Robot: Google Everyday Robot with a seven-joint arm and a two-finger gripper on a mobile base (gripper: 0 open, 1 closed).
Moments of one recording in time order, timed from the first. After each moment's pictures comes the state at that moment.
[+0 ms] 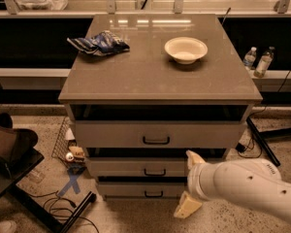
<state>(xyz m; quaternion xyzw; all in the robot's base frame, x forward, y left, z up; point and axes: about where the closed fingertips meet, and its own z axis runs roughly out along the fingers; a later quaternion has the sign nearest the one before) 0.424 -0.121 0.601 -0.60 0.76 0.02 0.27</state>
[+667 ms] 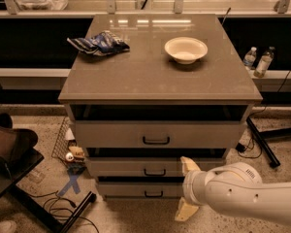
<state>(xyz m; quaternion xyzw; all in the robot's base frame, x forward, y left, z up) 0.431 -0.122 0.544 -0.64 0.73 -0.02 0.26</state>
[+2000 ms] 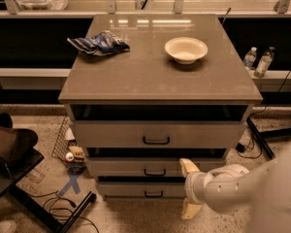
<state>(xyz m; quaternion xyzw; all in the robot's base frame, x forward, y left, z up) 0.449 -0.138 0.500 -0.69 0.68 -0.05 0.25</state>
